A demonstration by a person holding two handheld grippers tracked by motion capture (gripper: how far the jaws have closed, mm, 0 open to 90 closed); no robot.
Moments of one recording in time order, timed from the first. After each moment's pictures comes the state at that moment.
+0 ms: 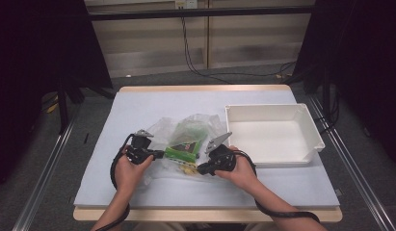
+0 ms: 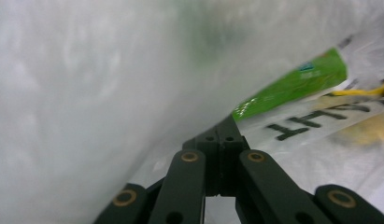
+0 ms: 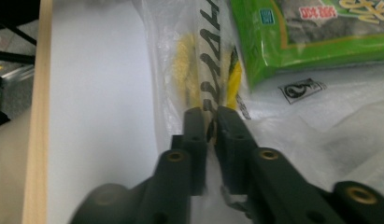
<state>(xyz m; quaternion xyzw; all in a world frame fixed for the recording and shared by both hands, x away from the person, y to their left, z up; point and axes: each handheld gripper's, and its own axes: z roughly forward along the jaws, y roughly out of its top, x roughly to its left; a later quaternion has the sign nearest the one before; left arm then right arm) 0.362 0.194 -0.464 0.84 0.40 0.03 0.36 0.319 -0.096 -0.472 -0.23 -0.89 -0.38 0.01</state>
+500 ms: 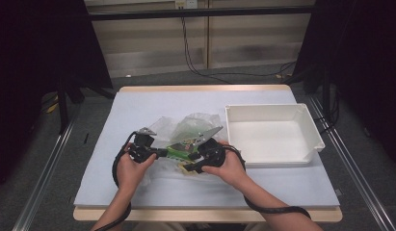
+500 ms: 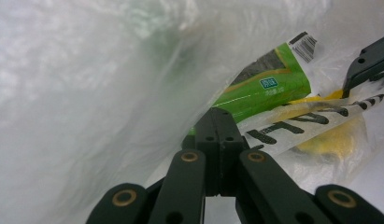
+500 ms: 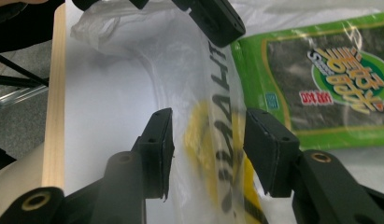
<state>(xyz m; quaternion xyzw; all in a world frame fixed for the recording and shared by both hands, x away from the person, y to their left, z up) 0.361 0.184 -0.453 0.85 0.38 0.03 0.37 0.326 -0.064 -0.448 -0.24 -0.88 -0.41 -0.01</state>
